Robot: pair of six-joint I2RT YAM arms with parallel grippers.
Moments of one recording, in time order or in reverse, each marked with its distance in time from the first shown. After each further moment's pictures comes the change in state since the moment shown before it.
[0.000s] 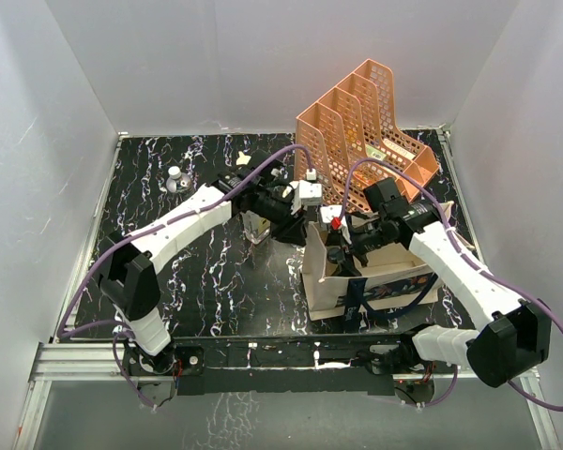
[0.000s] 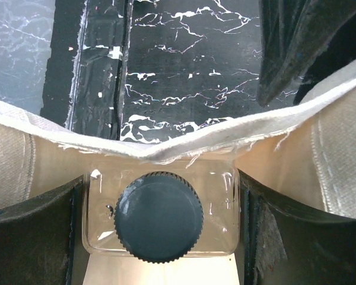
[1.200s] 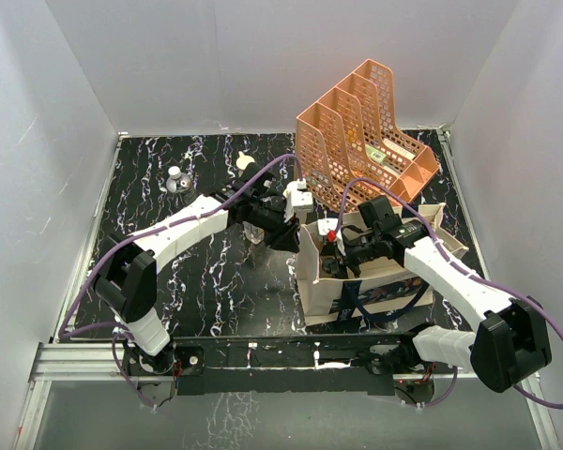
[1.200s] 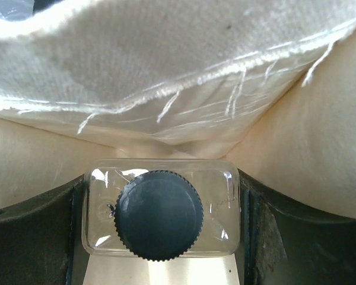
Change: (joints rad) left arm 0.037 -0.038 -0.217 0.181 0.002 -0.056; right arm 0.033 -0.032 -0.235 0.306 0.003 0.121
